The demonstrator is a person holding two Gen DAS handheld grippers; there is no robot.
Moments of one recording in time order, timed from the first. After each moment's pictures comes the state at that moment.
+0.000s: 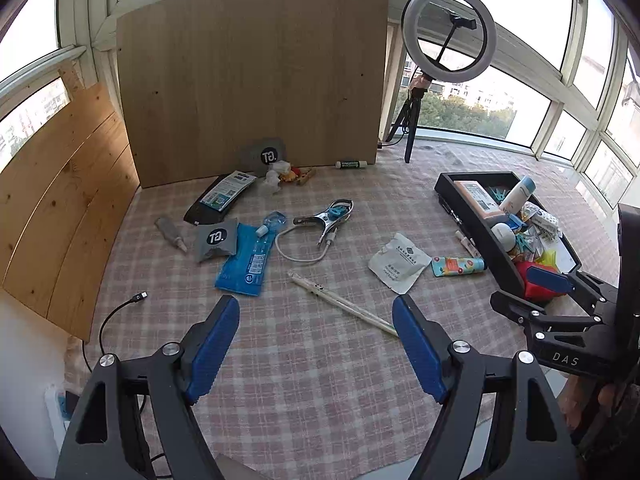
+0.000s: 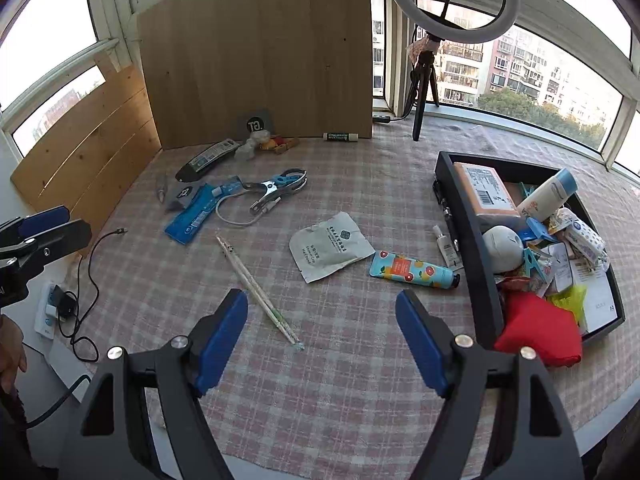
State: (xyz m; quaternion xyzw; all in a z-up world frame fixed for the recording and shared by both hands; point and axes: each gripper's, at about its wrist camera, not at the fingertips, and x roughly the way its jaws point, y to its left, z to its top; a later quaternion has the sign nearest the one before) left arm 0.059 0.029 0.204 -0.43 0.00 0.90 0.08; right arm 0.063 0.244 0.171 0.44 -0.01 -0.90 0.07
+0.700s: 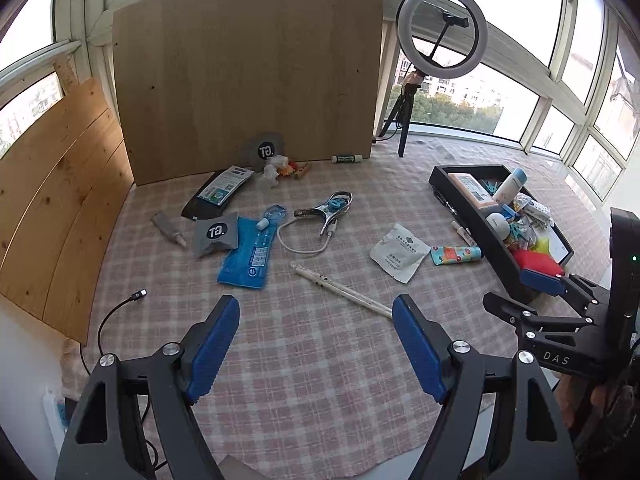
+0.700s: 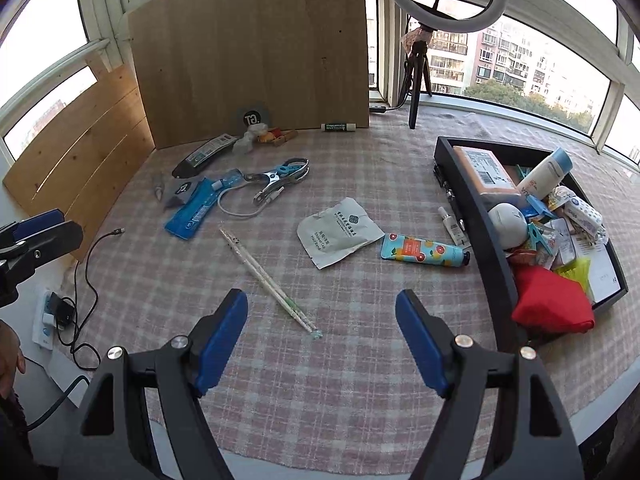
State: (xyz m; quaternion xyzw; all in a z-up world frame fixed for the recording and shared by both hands) left arm 0.064 0.009 0.195 -0.43 0.01 0.90 0.11; right arm 0.076 0.223 0.159 0.44 -0.02 -0.90 0.04
